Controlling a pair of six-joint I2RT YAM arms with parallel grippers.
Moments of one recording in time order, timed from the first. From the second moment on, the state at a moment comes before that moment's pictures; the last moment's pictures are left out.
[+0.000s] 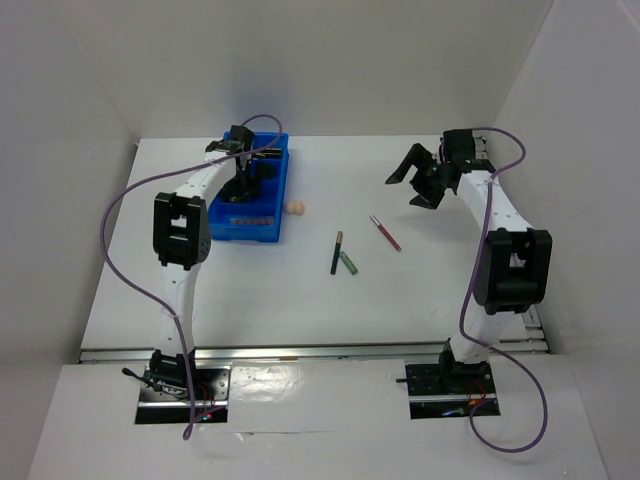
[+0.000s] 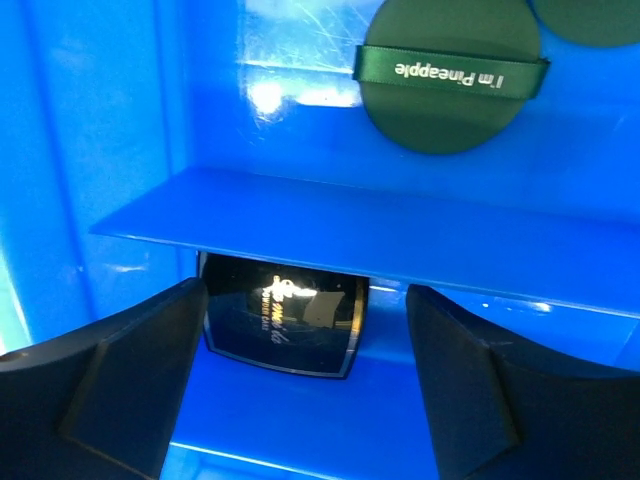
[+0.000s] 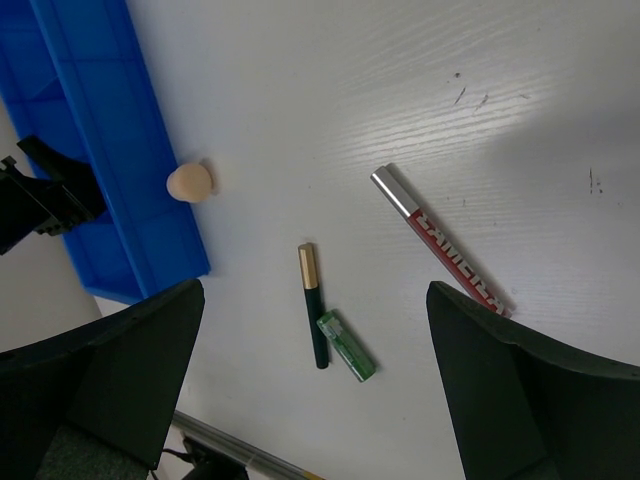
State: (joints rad) left arm -0.16 2.39 2.09 -0.86 -0.22 -0.16; right arm -0.01 1.75 1.45 -0.57 -0.37 0.62
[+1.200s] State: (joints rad) left arm -0.15 2.32 2.05 -0.87 -0.23 -0.22; right arm -0.01 1.76 1.46 -0.57 -0.38 0.62
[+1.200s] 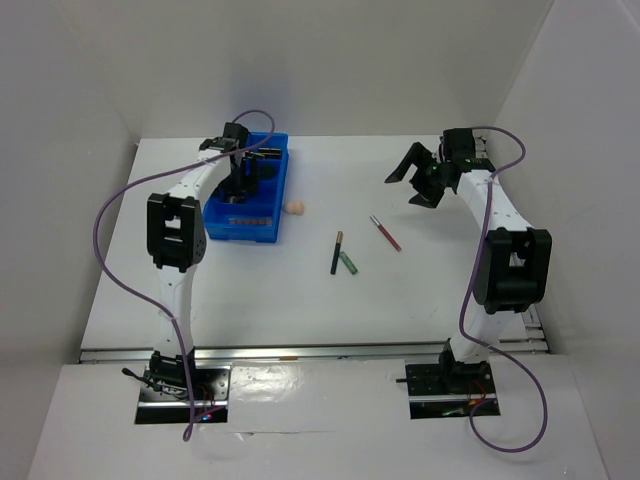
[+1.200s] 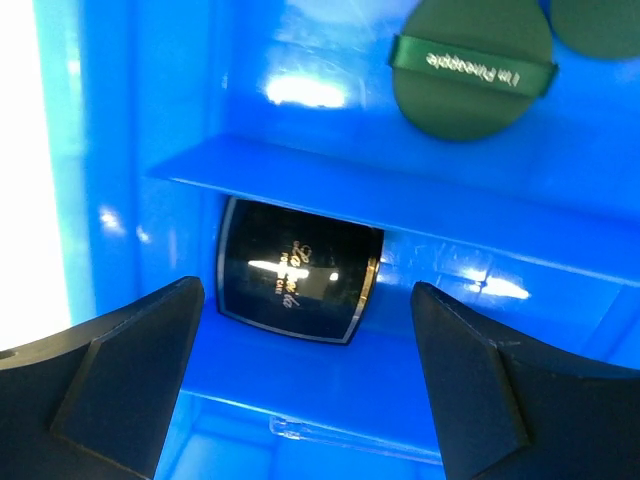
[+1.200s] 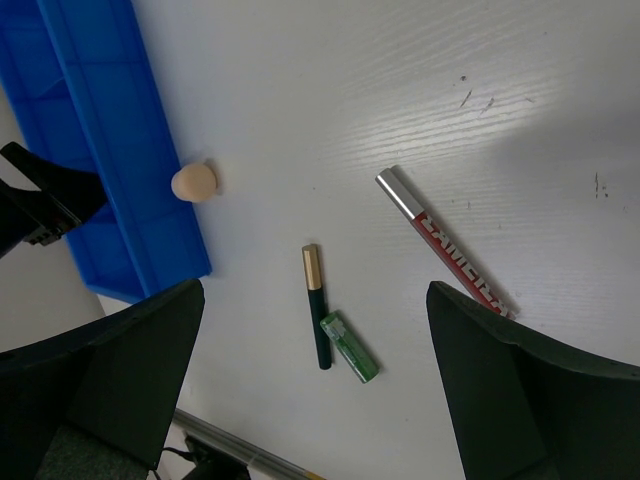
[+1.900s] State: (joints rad) left arm -0.14 2.36 2.05 -0.86 -0.14 -0.10; right arm -0.01 1.76 1.46 -0.57 -0.39 0.62
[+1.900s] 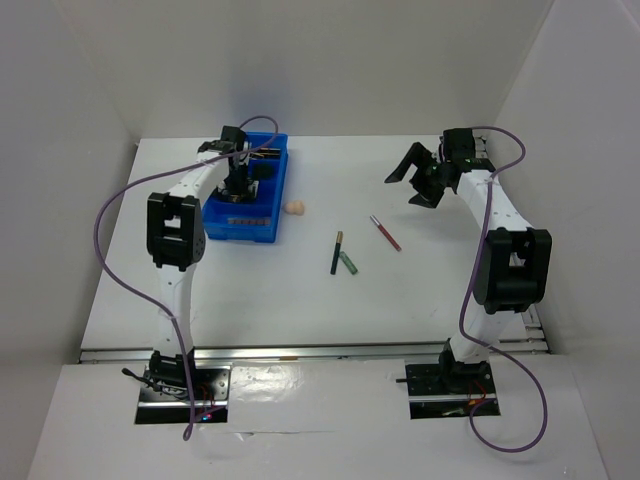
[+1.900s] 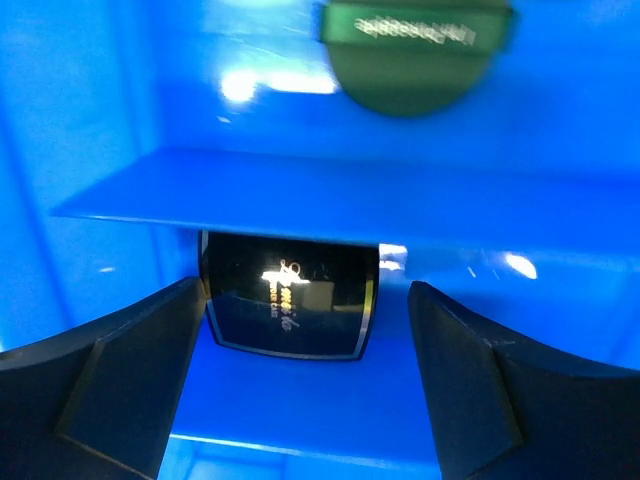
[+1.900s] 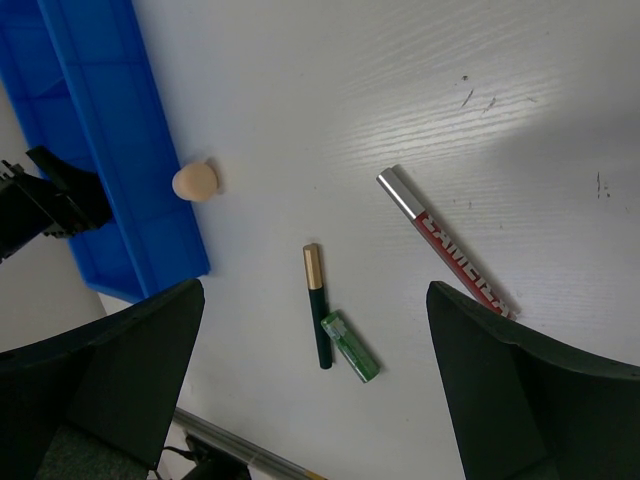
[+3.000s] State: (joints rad) left arm -0.20 2.39 2.09 -0.90 -0.14 -0.19; right arm -0.01 1.76 1.46 -0.57 -0.41 0.62
